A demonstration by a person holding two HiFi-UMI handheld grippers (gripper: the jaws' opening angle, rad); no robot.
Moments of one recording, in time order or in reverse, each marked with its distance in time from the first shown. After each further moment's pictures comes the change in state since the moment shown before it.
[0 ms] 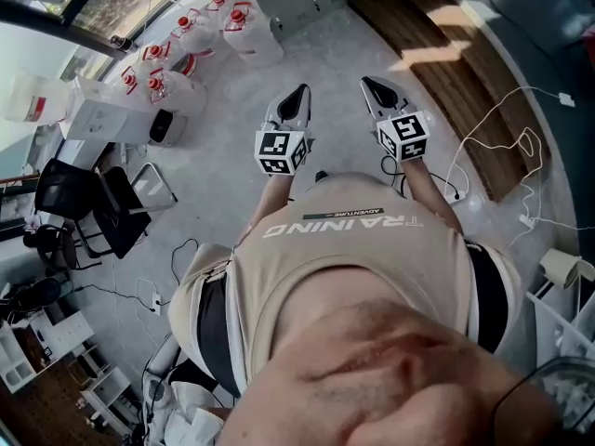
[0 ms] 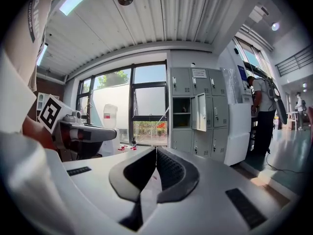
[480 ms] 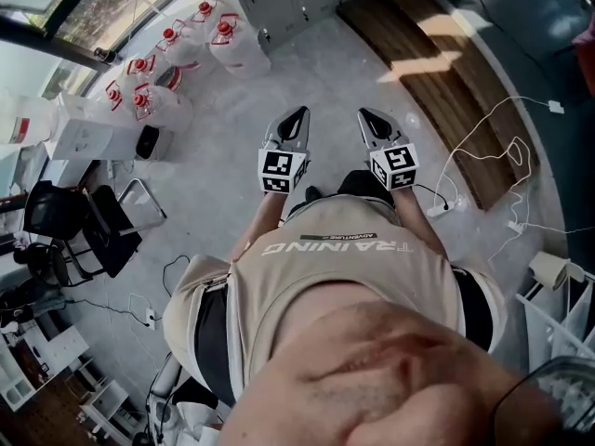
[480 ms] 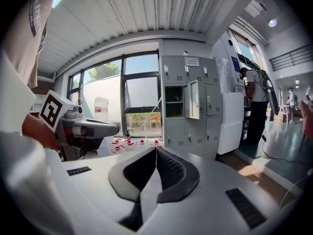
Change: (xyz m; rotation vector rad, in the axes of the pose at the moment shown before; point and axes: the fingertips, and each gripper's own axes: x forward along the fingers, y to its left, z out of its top) left arm 0.051 0.024 -0.033 0.063 0.107 -0.053; right arm 0.031 -0.022 -0.045 0.060 0.105 -0.061
